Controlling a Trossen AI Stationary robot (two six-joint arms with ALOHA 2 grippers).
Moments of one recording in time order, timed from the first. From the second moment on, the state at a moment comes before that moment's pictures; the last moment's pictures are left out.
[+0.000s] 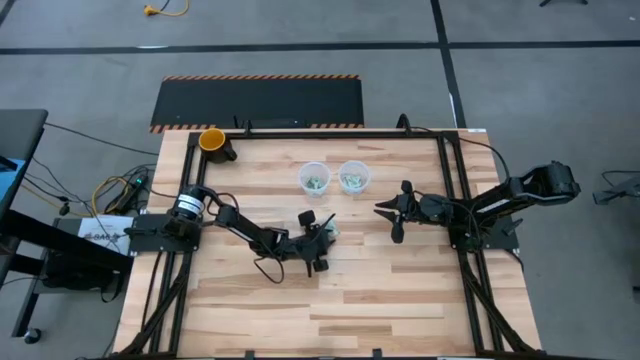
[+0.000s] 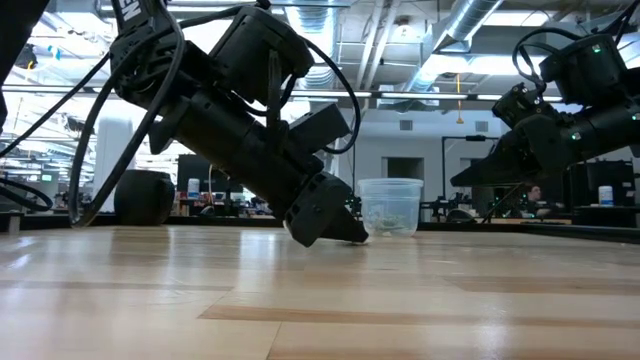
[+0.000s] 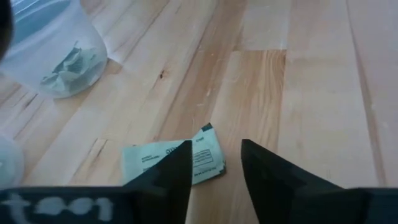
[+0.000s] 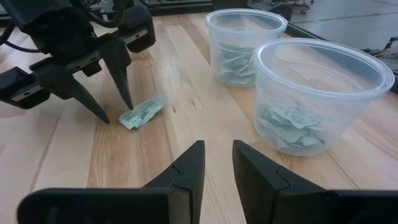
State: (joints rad) left arm -0.22 2.08 0.94 0.56 -0.57 -0.07; right arm -0.03 1.26 0.02 0.90 0.21 0.04
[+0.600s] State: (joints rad) left arm -0.19 2.08 0.94 0.45 -0.45 -0.21; right arm -0.03 1.26 0.02 0.90 0.21 0.04
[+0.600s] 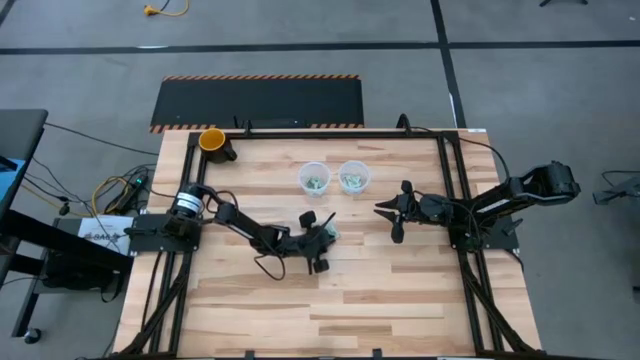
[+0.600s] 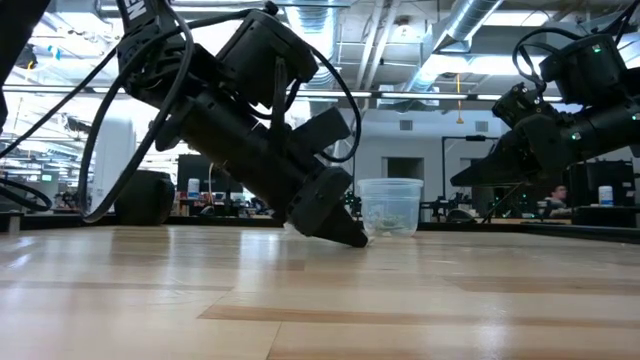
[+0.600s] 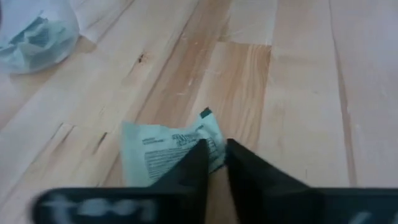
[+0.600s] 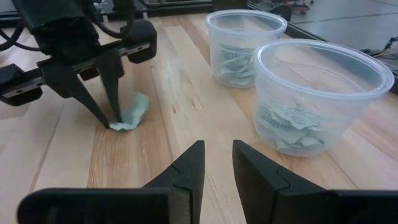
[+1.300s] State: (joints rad) left arm -0.22 1.90 0.93 0.48 -0.64 0.07; right arm -0.03 1.26 0.02 0.90 0.21 0.05
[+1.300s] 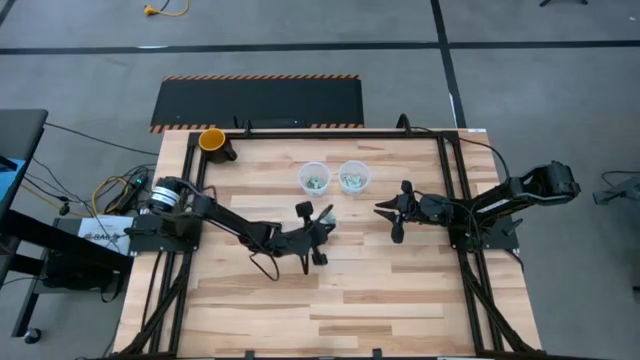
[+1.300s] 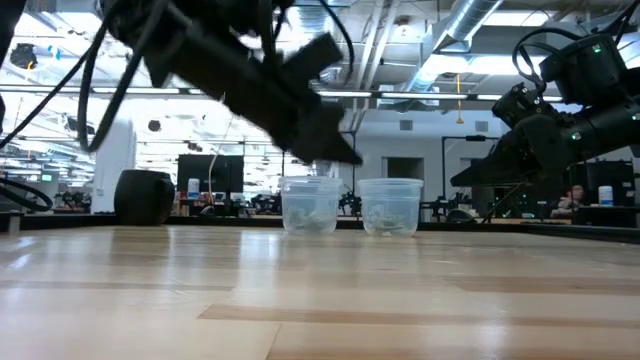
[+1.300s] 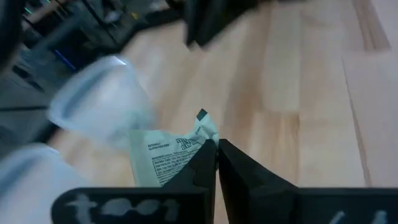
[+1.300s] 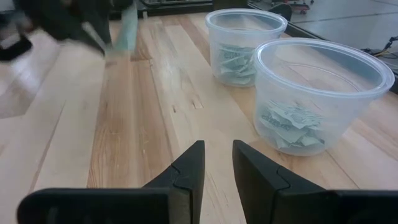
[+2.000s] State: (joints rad) left arm 0.05 1.75 0.93 0.24 -0.63 0.09; right arm -0.03 1.26 0.02 0.90 0.21 0.05
